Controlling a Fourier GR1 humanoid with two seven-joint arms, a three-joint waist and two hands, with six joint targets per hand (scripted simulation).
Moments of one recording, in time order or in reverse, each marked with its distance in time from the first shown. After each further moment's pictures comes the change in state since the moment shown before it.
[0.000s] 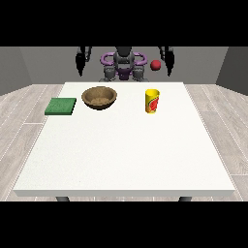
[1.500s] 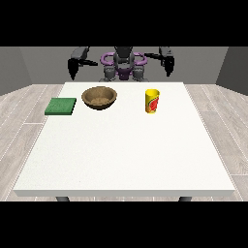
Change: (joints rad) left arm -0.193 -0.003 0.075 0.013 0.069 0.003 -0.238; right arm -0.155 -0.048 -0.128 0.037 -0.120 0.097 -0.168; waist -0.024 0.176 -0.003
